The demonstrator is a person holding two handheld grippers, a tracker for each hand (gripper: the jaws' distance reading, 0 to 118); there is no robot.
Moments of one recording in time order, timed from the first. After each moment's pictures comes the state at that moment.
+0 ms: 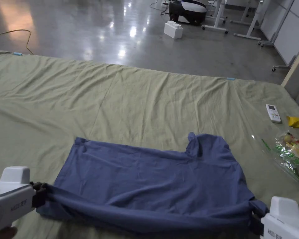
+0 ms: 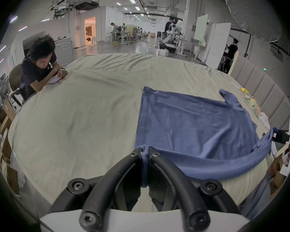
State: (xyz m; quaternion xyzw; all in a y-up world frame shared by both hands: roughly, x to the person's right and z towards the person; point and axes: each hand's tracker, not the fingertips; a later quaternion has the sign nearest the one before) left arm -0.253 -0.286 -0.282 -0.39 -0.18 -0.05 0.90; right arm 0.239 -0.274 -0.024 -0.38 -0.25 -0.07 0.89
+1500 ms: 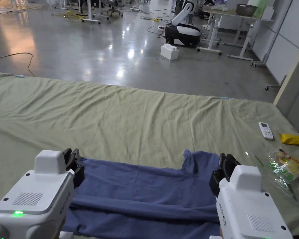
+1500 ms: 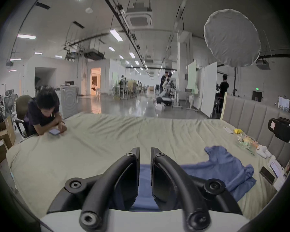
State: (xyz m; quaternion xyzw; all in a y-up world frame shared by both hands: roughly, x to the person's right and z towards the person) left arm -0.177 -0.216 -0.226 -0.10 -0.18 -0.01 0.98; right arm 0.133 -0.197 -0.063 -0.03 -0.25 0.05 0.97
